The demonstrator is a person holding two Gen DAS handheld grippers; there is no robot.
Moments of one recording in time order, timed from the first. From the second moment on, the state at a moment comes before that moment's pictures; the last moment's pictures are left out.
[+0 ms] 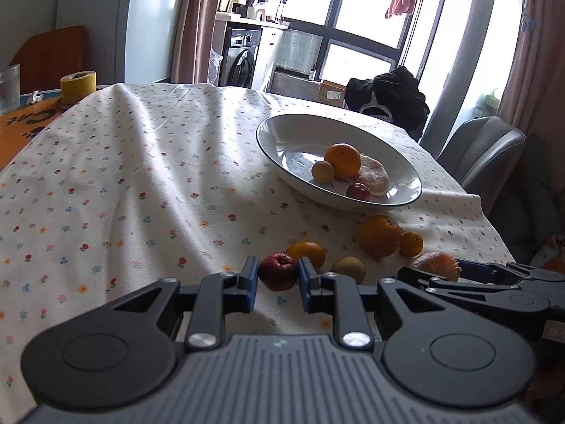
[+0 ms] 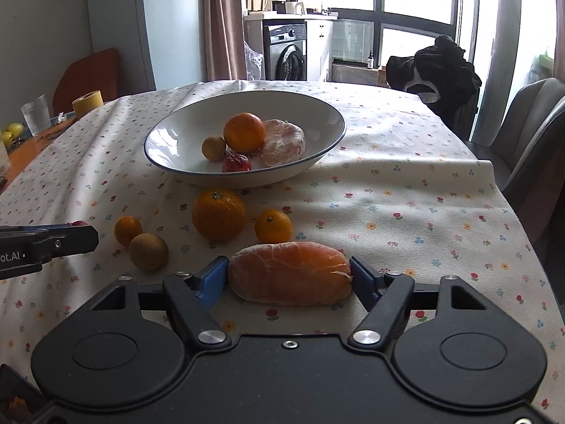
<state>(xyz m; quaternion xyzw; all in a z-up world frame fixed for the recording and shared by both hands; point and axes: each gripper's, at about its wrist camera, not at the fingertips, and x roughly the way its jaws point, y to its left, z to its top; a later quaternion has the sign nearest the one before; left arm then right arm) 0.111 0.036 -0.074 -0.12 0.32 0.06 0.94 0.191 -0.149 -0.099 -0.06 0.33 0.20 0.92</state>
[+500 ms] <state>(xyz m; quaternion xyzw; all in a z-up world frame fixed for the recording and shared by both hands) 0.117 0.027 -0.053 -0.11 0.29 0.06 0.95 0.198 -0.171 -0.066 -0.01 0.30 0.21 0.93</state>
